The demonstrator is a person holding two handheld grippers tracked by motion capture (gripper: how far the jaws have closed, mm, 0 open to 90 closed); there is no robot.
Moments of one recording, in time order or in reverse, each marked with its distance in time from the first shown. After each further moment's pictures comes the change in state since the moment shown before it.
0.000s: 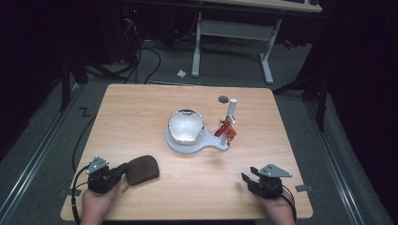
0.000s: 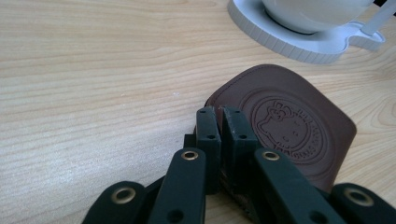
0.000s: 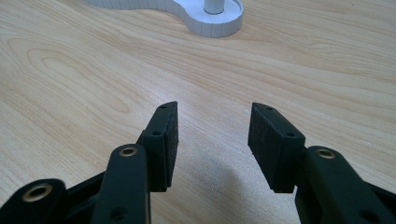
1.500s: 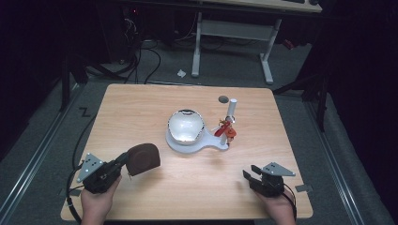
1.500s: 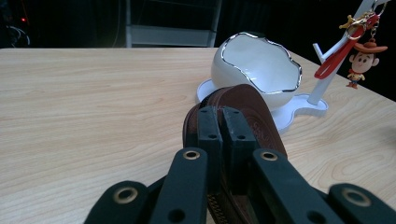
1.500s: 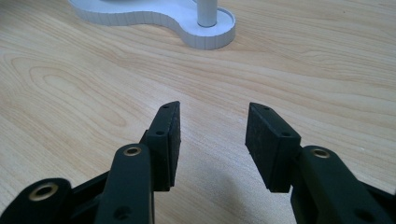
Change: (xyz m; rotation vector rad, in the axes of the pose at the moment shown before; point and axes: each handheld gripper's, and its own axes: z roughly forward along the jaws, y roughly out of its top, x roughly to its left) left arm -0.043 0.035 -0.034 -0.257 0.002 0.119; right arm -0.006 0.001 -0.001 -0.035 0.006 0.039
